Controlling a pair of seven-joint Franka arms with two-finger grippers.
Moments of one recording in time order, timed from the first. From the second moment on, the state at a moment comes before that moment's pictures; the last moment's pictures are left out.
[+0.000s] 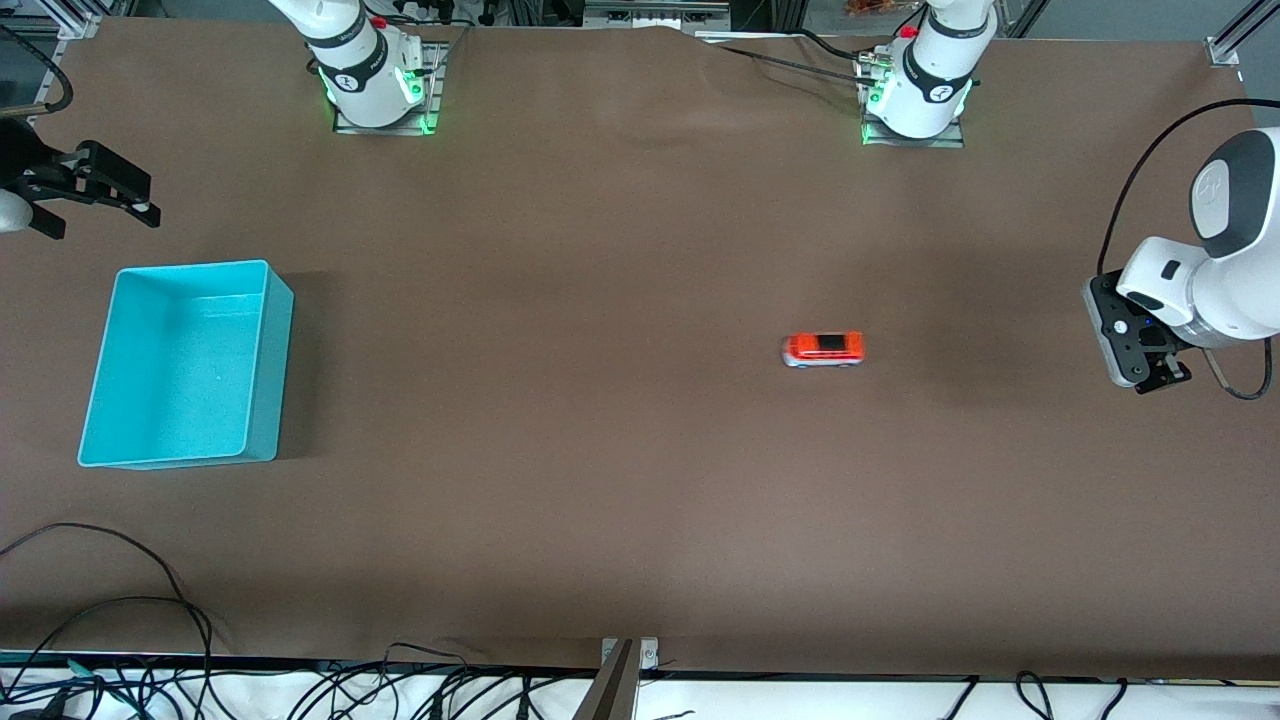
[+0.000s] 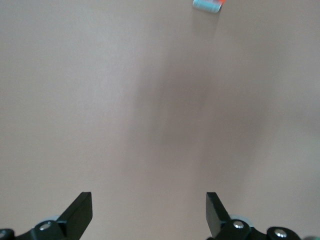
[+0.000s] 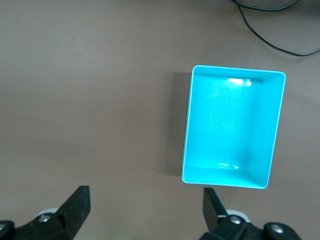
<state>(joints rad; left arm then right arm) 0.44 0.24 -0.38 -1.76 0.21 1.82 1.31 -0.08 0.01 0.09 -1.51 0.01 1.52 -0.15</state>
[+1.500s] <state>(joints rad) 0.26 0.18 -0.28 -1.54 0.04 1.60 0.79 -0.08 0.01 0.09 -1.51 0.01 1.52 -0.15</state>
